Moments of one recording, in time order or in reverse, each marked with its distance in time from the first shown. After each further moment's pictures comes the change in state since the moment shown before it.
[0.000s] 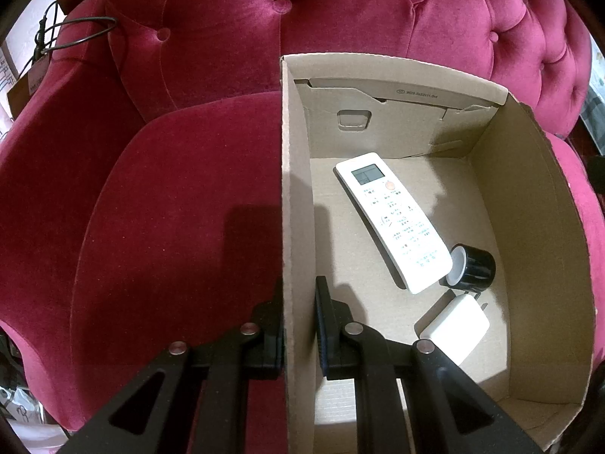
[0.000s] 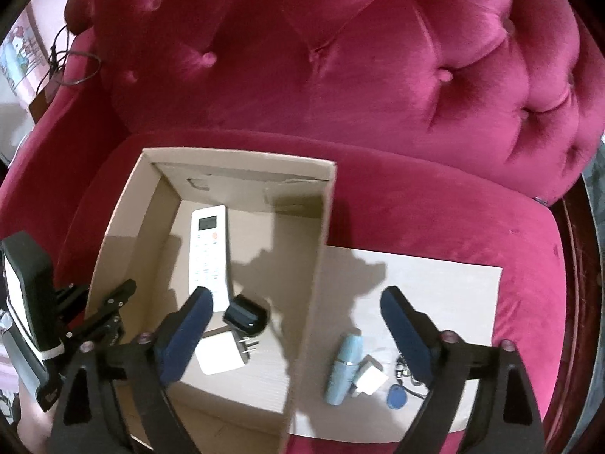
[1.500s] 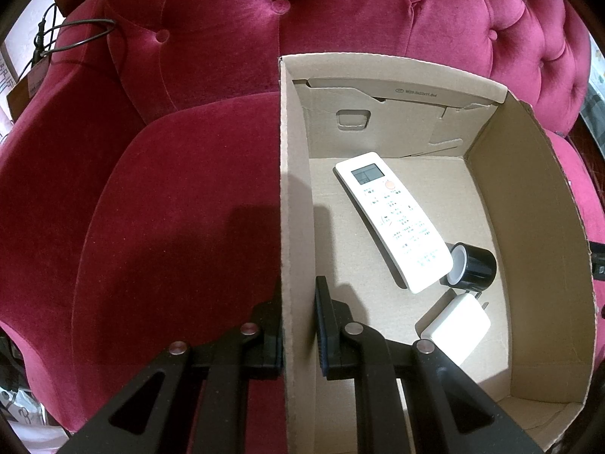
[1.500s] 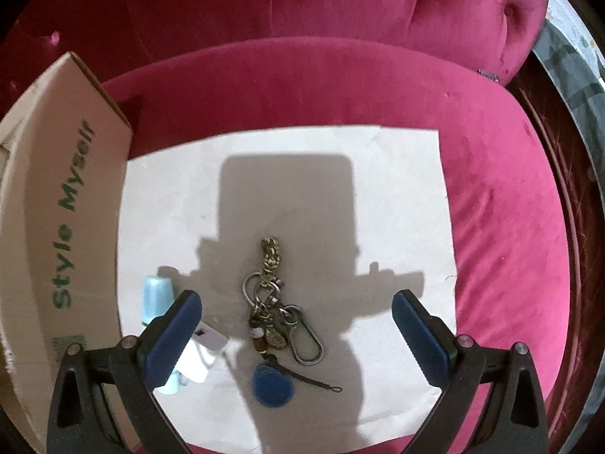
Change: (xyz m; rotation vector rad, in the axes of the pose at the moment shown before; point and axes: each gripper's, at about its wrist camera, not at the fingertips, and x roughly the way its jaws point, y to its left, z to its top) left arm 0.001 -0.001 0.000 0.005 -0.001 0.003; right arm 0.096 -0.139 -0.077 0.220 0.174 -0.135
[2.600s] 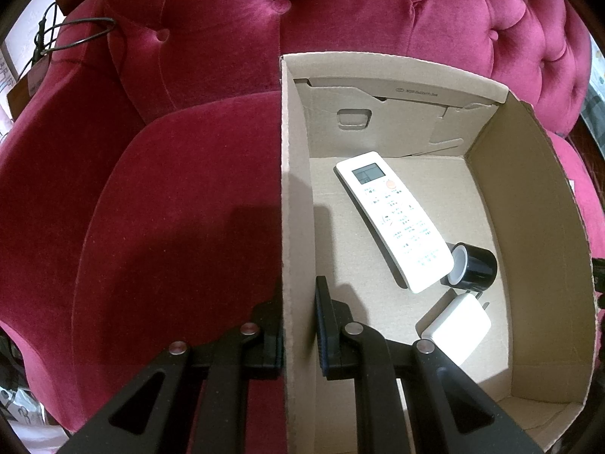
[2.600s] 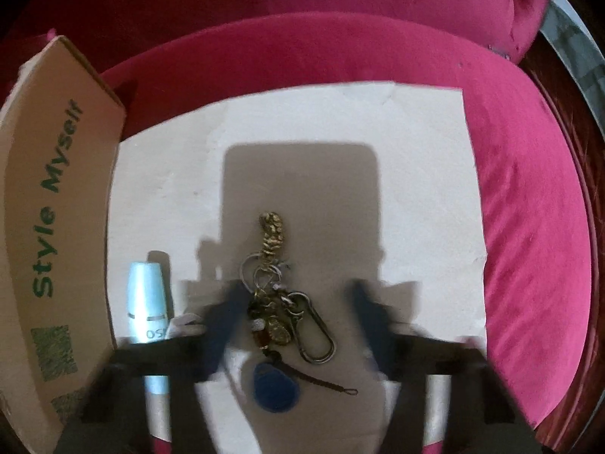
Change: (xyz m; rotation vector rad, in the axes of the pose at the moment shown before) left arm 0.000 0.000 0.000 0.004 0.001 0.002; right arm 0.018 -0.015 -0.009 0.015 0.014 0.054
